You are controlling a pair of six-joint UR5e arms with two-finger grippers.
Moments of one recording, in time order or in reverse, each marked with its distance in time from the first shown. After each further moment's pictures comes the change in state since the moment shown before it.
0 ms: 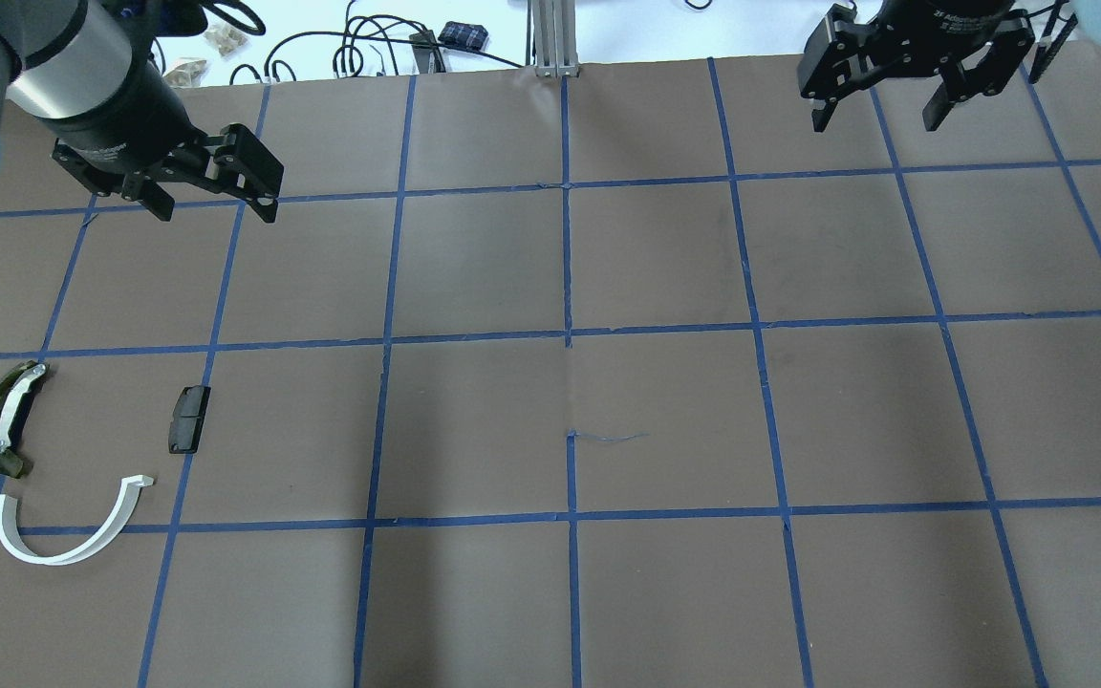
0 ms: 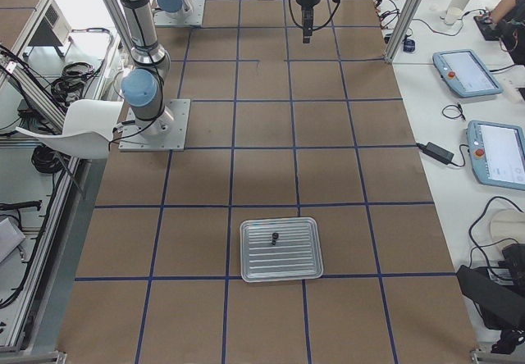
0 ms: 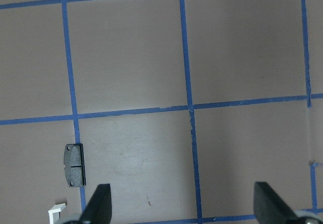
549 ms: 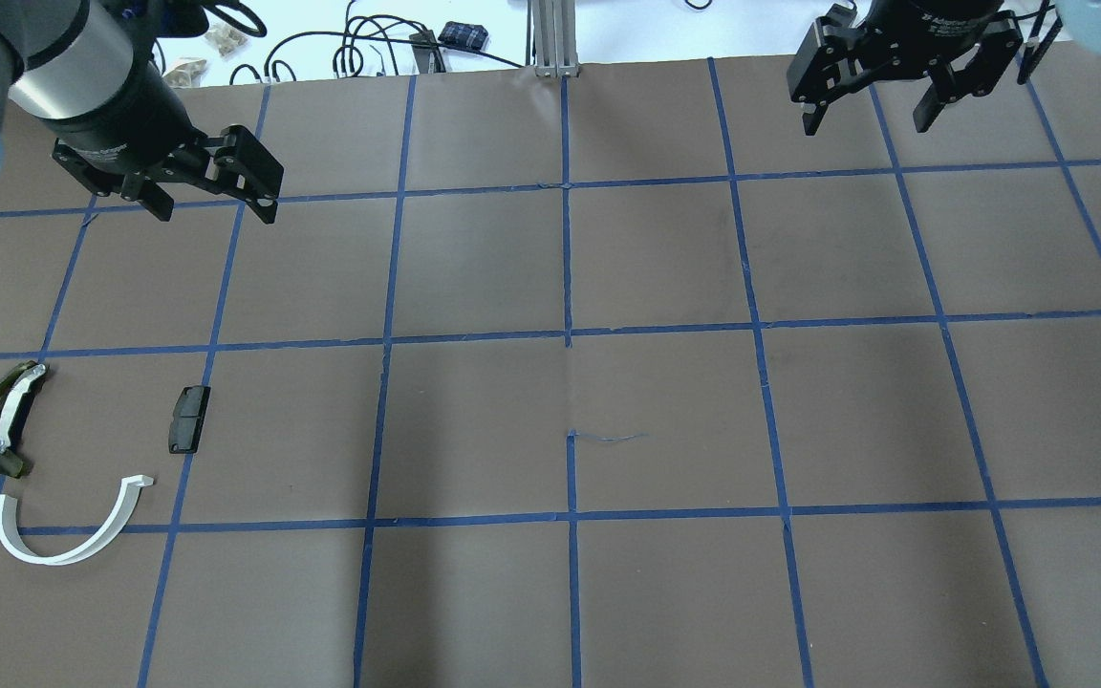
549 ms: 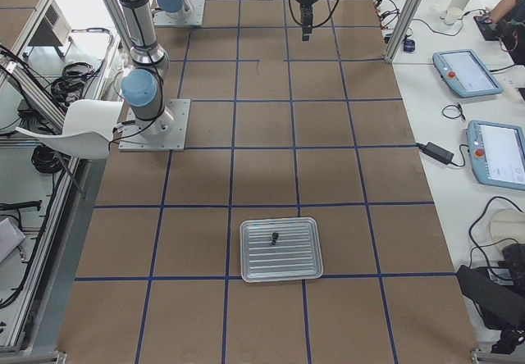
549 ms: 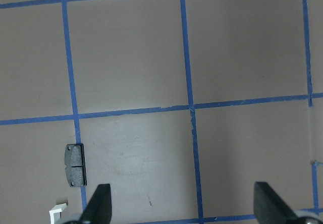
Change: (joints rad) left arm 0.000 -0.003 0.001 0.001 0.004 0.002; right arm 0.010 0.001 -0.001 0.013 -0.002 -0.018
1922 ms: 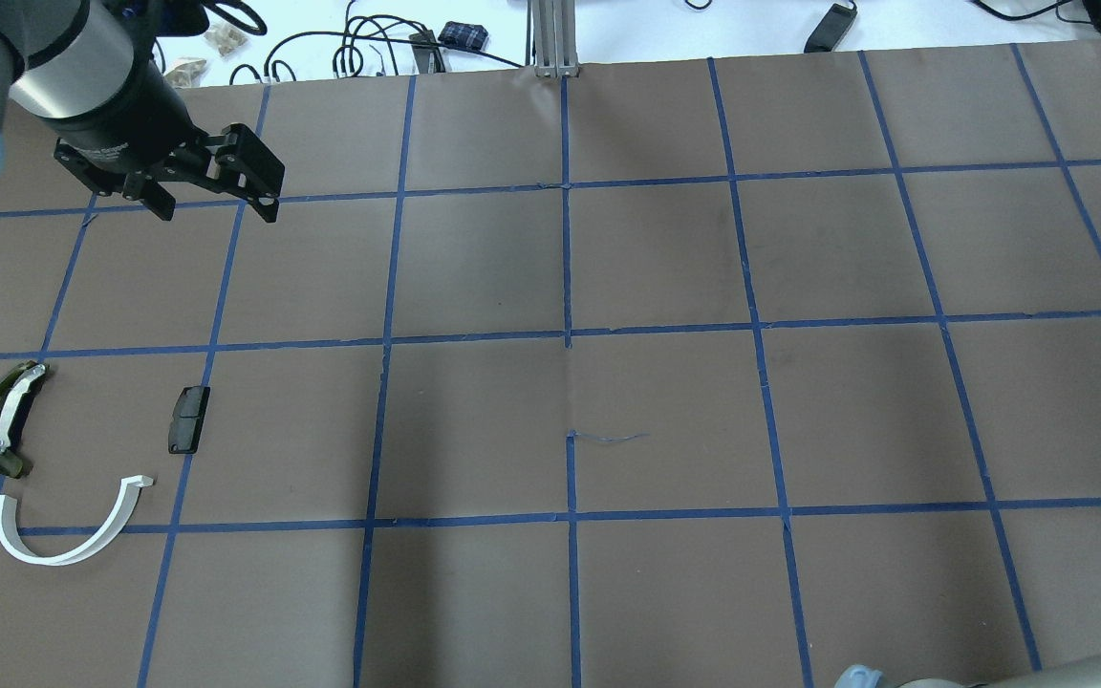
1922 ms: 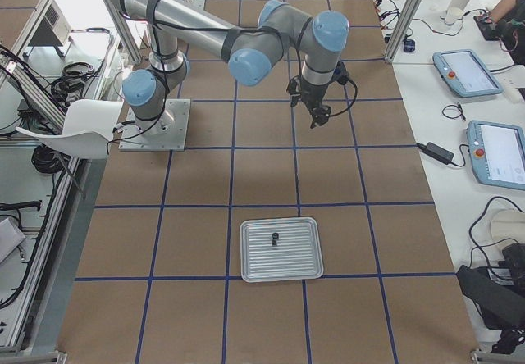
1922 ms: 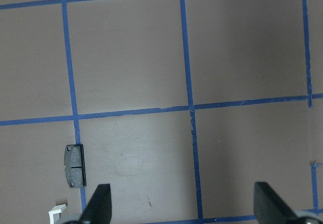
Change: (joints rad) left arm -0.001 0.000 0.000 0.001 -0.004 -0.002; right arm -0.581 0.128 0.020 -0.031 -0.042 -1.255
